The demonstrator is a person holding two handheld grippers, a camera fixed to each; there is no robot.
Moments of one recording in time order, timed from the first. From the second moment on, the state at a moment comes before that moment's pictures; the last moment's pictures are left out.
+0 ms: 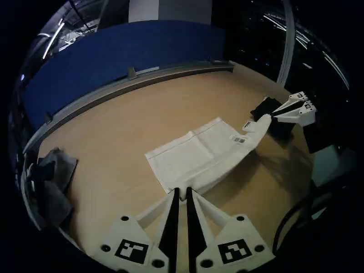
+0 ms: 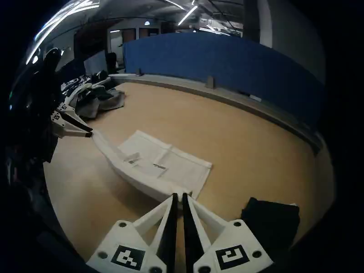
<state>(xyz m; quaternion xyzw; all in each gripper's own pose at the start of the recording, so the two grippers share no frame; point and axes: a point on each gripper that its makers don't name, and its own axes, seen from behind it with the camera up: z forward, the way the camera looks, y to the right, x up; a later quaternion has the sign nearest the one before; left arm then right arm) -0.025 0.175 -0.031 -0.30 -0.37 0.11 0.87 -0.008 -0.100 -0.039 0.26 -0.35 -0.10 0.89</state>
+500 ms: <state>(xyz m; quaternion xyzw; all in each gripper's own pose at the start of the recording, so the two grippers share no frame) -0.065 0.179 0.019 -0.28 -0.38 0.11 0.87 -0.049 -0.098 0.017 0.24 -0.39 -0.10 0.89</state>
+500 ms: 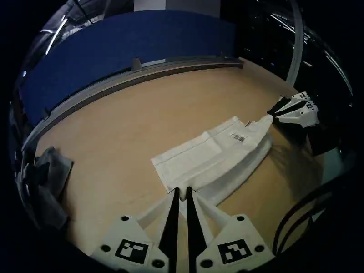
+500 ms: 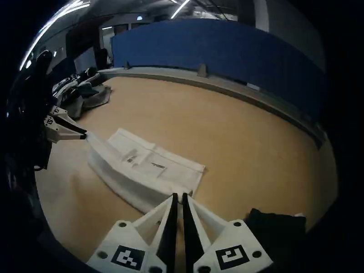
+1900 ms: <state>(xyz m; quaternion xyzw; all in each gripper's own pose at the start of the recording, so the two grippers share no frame) -0.117 0.162 0.092 -0.22 -0.41 0.13 0.88 -0.108 -0.089 0.084 0.16 -0.45 -0.10 0.87</state>
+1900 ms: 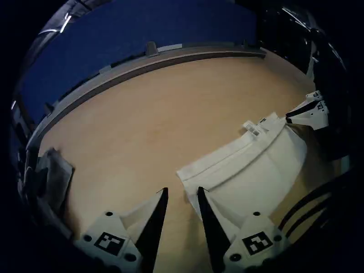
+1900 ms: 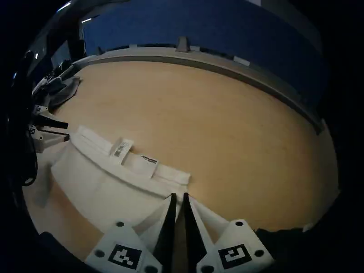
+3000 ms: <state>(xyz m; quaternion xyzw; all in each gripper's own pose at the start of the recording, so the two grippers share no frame) -0.090 0.149 0.098 -0.19 -0.39 0.11 0.89 -0.080 -0.078 0.089 0.13 -0.42 -0.09 0.89</state>
